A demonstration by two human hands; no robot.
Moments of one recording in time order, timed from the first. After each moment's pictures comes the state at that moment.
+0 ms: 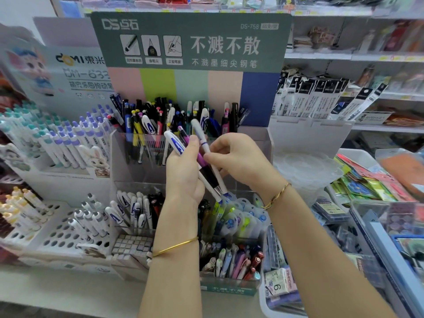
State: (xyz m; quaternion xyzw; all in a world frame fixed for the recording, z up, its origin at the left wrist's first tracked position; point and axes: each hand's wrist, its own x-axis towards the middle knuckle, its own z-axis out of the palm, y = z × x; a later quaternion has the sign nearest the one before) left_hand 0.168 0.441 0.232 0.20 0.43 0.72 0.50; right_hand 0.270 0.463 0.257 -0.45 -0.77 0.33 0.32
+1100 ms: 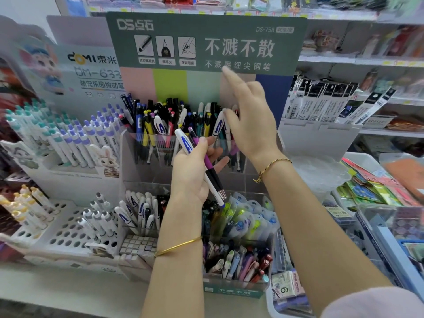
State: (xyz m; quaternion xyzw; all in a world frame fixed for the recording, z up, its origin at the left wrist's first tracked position) left_hand 0.158 0.440 0.236 0.21 0.41 0.71 0.53; right_hand 0.249 0.495 0.281 -0.44 -0.77 0.02 0.47
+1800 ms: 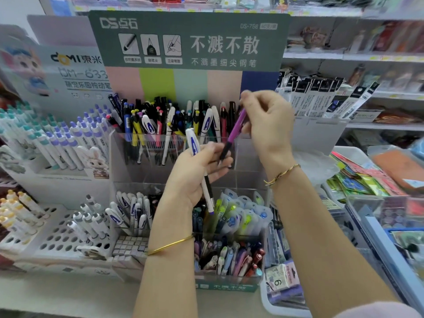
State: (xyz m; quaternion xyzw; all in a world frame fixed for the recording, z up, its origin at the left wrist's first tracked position) left_hand 0.160 0.431 0.236 0.34 0.44 0.58 0.59; right_hand 0.281 0.478 0.281 -0.43 -0.62 0.24 0.61
